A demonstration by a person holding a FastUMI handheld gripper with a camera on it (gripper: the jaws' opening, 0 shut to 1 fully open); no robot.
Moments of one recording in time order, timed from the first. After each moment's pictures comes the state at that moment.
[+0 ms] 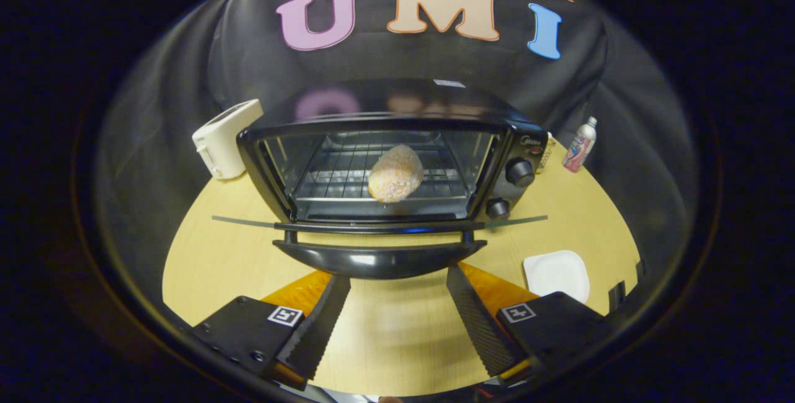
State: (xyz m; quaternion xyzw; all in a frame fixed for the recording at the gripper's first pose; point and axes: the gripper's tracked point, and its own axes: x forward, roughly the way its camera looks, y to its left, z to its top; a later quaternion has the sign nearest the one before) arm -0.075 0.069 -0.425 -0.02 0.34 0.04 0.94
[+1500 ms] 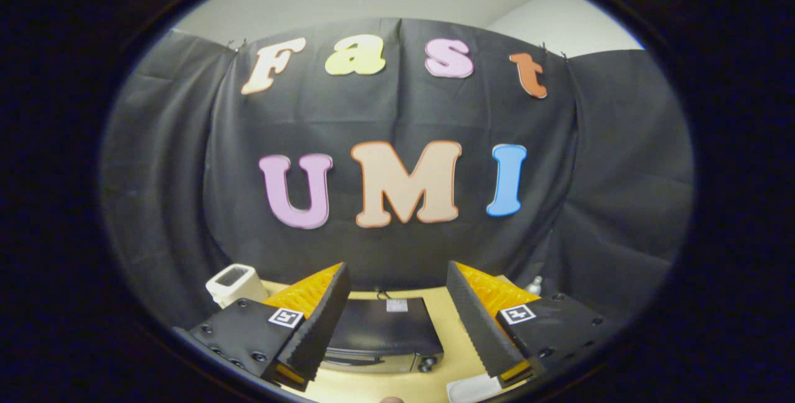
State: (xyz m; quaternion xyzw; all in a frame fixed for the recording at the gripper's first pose) arm 0.000 0.002 -0.028 0.01 0.01 0.01 1.00
